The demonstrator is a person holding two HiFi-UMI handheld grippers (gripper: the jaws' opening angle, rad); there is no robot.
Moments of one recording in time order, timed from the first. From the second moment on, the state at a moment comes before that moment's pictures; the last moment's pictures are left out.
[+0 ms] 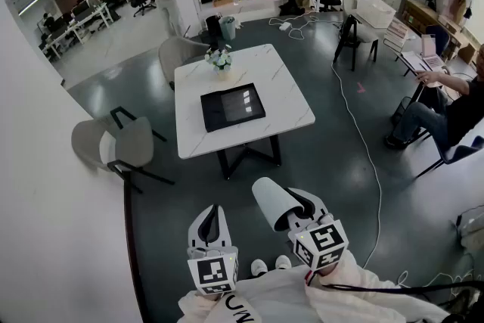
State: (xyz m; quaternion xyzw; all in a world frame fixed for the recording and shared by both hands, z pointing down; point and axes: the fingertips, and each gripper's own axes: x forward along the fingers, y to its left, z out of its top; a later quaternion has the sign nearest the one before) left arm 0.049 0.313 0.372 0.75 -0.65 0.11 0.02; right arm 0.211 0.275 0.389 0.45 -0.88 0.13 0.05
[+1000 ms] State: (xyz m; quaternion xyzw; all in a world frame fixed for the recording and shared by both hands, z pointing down) left arm 0.056 0.312 0.384 0.76 -0.64 0.12 0.03; right arm 0.215 0.276 0.394 0.45 -0.88 0.15 0.05
